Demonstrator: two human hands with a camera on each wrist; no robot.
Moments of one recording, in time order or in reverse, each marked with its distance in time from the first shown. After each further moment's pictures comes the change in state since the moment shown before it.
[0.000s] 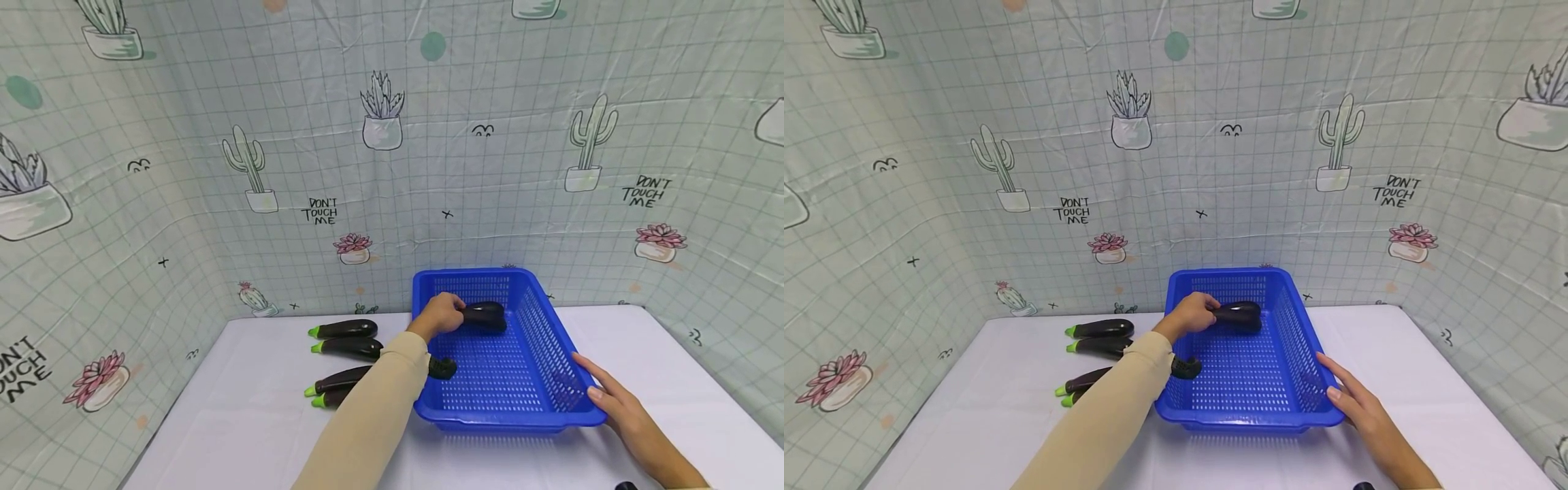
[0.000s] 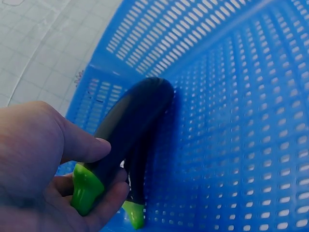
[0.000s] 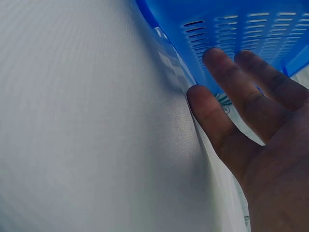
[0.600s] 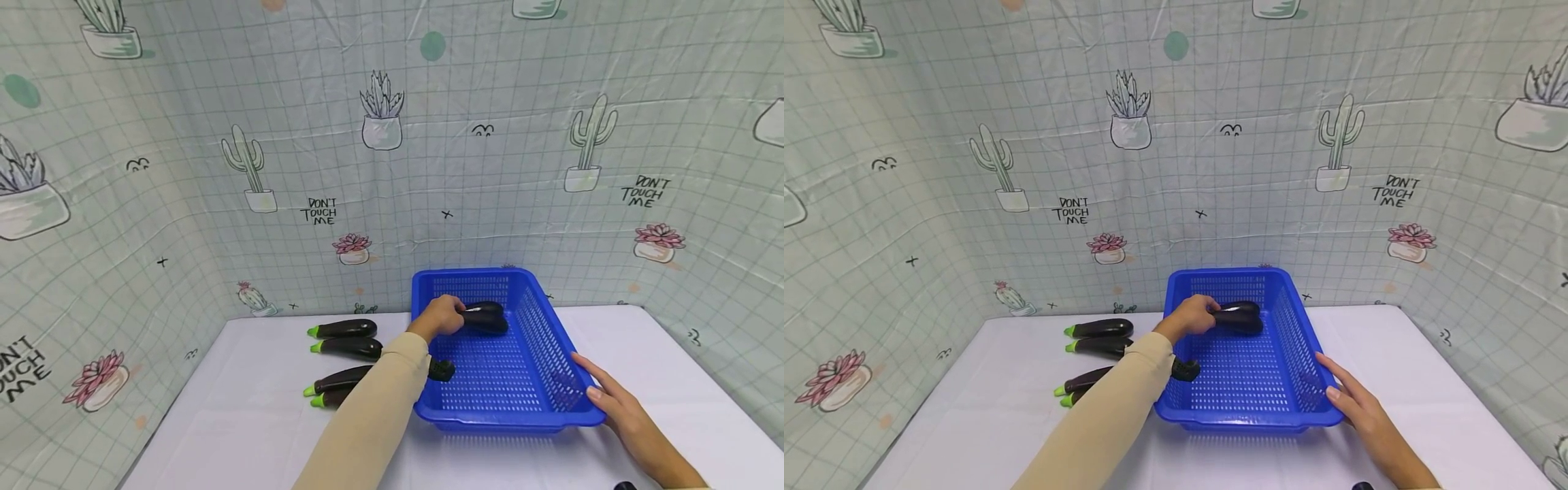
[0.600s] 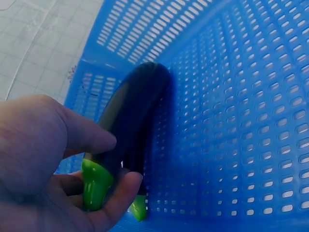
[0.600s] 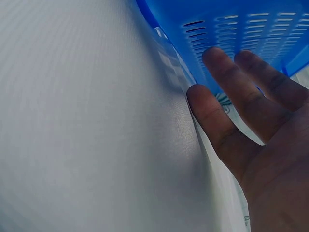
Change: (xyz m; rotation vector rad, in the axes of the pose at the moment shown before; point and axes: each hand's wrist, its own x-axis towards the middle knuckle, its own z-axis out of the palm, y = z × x) left_hand 0.003 -0.002 0.001 0.120 -0.044 0.007; right_hand 0.000 0.000 -0.001 -0.012 -0.001 0.023
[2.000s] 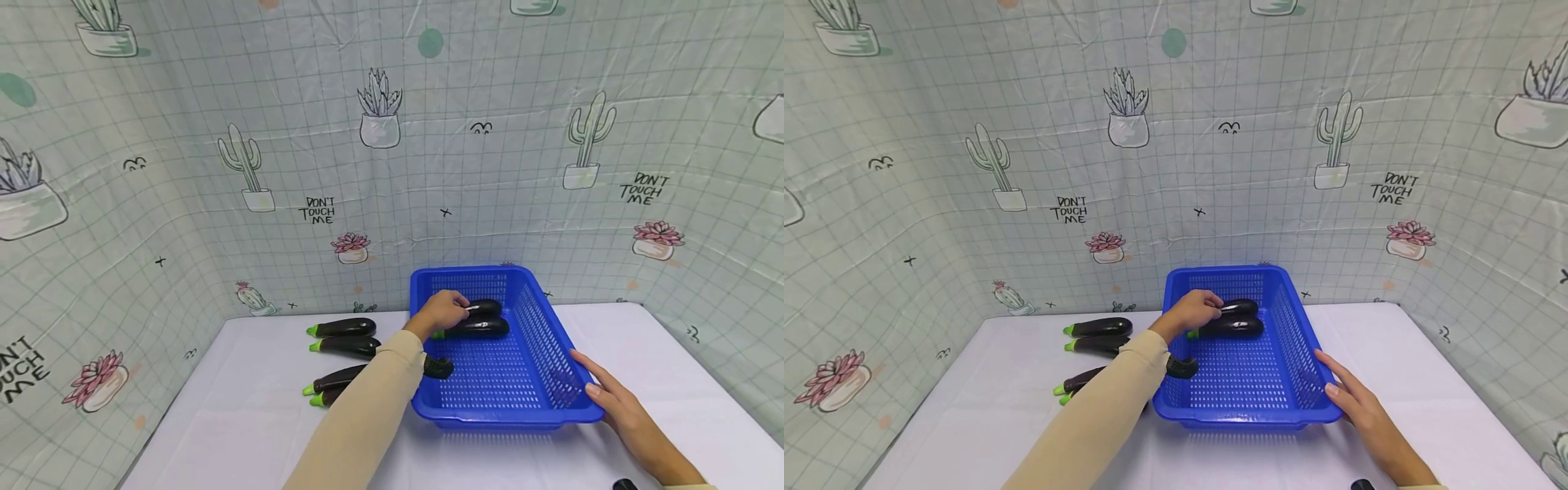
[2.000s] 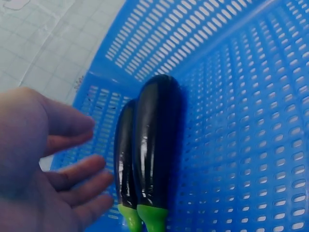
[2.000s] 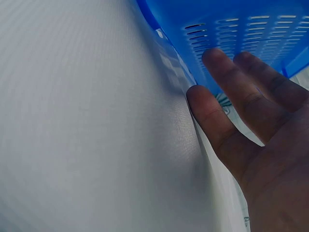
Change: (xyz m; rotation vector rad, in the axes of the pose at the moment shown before) left_hand -0.006 0.003 -0.006 -0.136 0.028 0.089; right_hand -0.001 -0.003 0.002 -0.008 0.008 0.023
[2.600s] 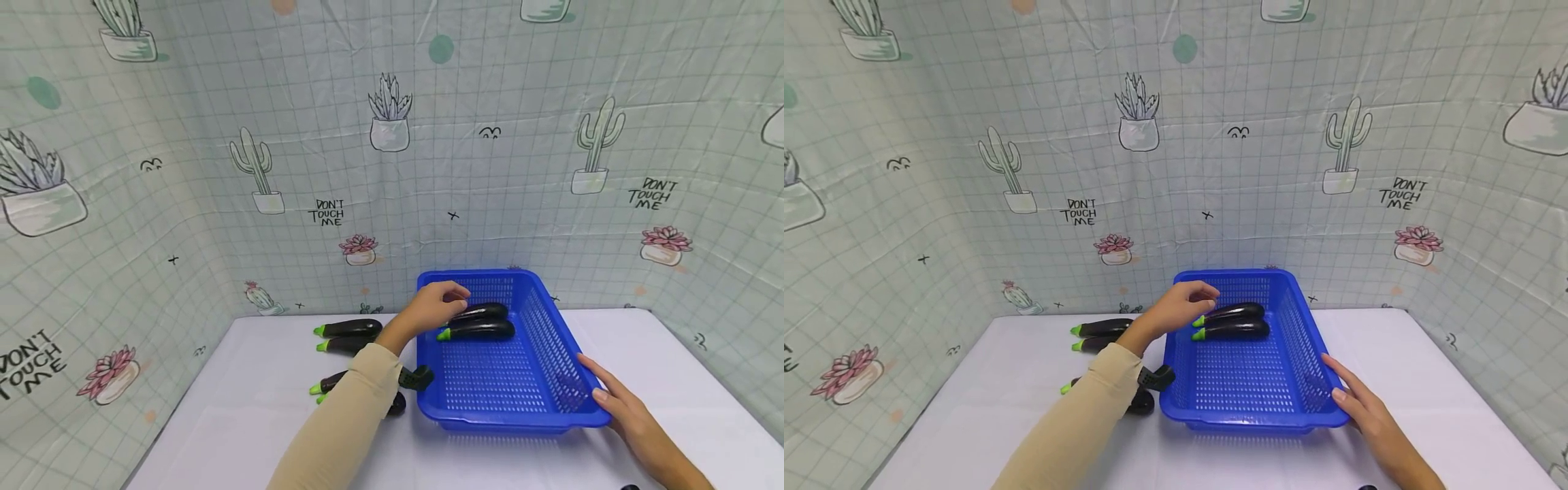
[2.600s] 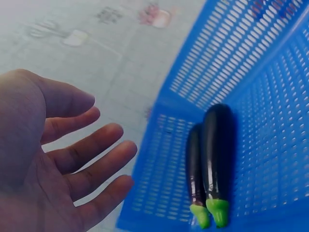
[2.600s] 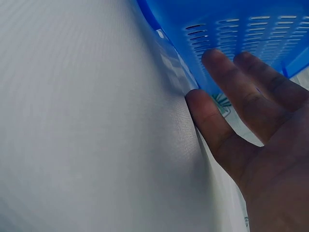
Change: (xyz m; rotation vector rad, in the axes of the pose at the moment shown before) left_hand -0.046 0.006 -0.048 -0.077 -0.002 0.225; right_hand 0.001 0.003 -0.001 0.020 -0.015 -0.014
